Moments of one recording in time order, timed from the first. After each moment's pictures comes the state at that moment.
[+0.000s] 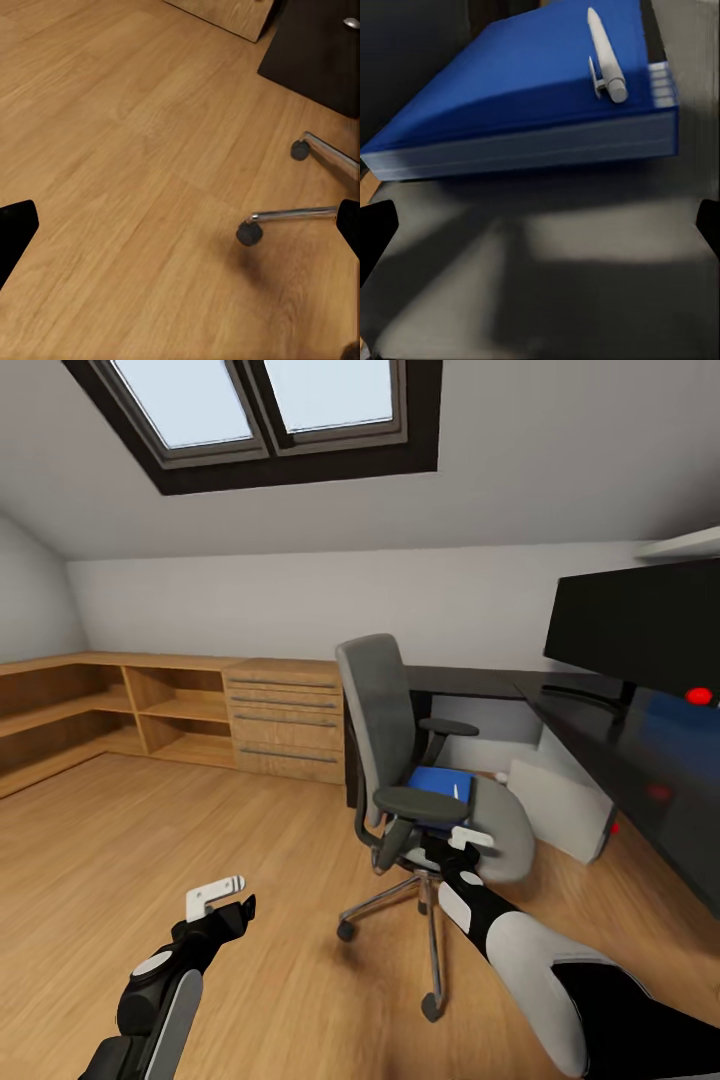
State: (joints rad) left arm -0.15 -0.08 0.02 -1.61 0.26 0.63 0.29; right arm -0.93 0.12 -0.03 -0.13 -0.17 -0.29 -0.18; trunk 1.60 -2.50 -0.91
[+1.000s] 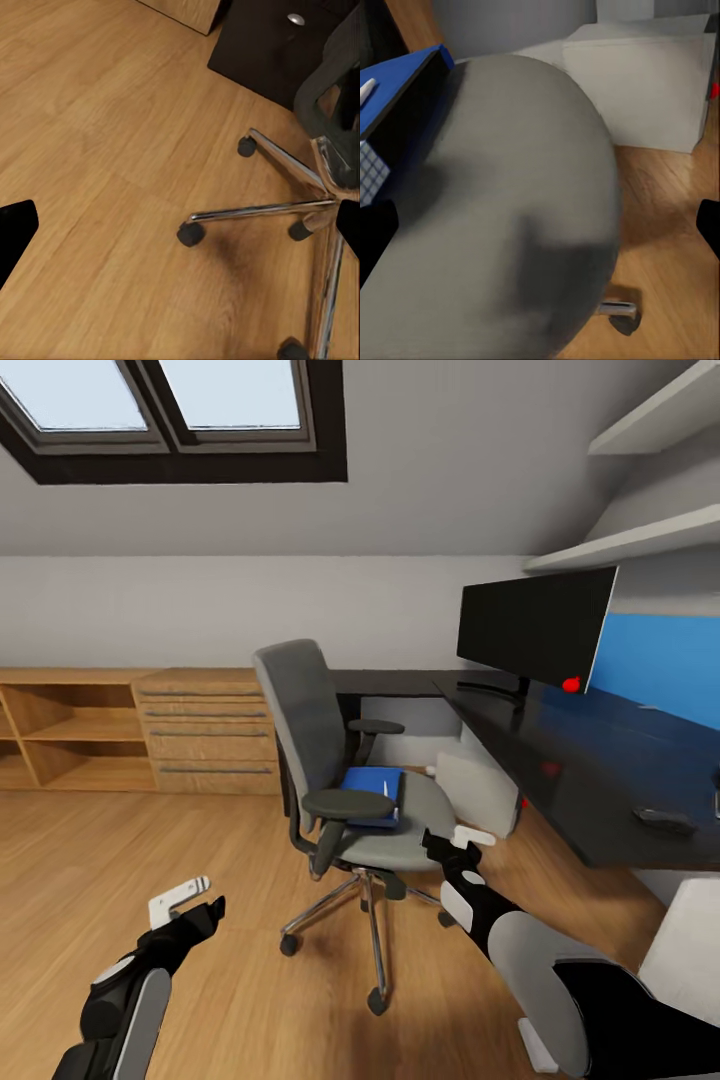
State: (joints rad) left arm -0.15 -0.08 0.17 -1.61 0.32 0.63 0.29; right arm -0.93 0.12 -0.04 -0.13 -0.17 -0.30 -0.18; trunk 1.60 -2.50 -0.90
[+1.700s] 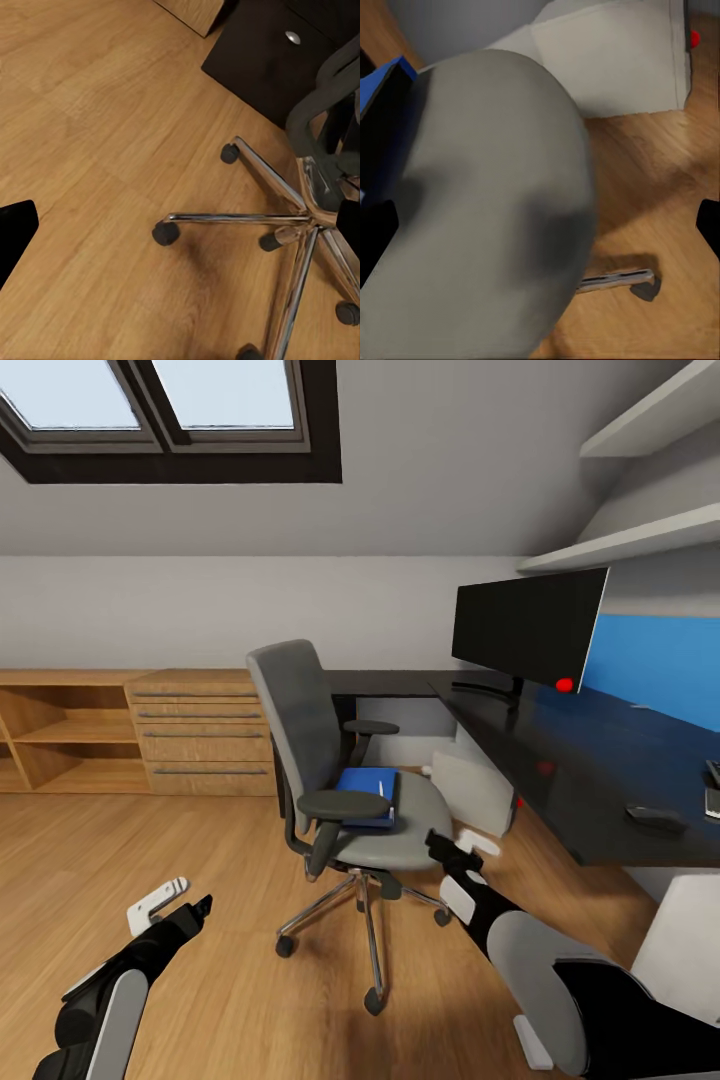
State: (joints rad) left arm -0.15 -0.08 0.26 -1.62 0.46 0.63 0.30; right arm -0.93 0.12 -0.07 -0.14 -0.36 -0.29 -0.18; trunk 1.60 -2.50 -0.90
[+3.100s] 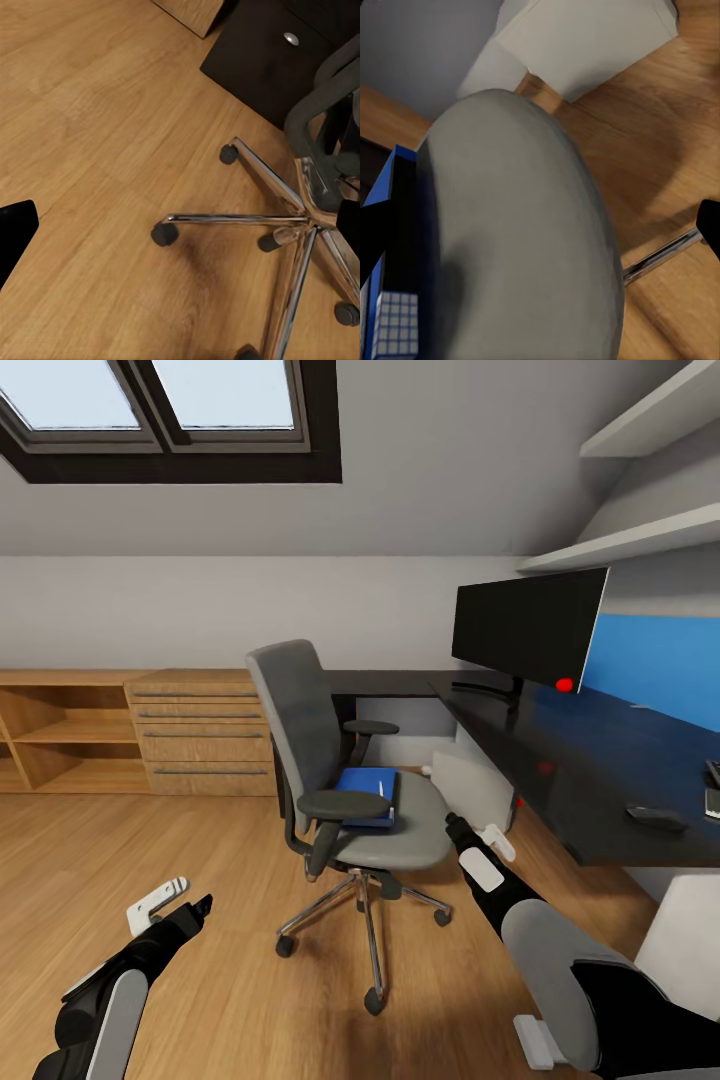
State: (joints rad) left arm -0.15 -0.08 0.26 -1.62 0.46 0.63 0.29; right arm -0.93 0.08 -0.10 -0.30 -0.81 -0.16 -0.18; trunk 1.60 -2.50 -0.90
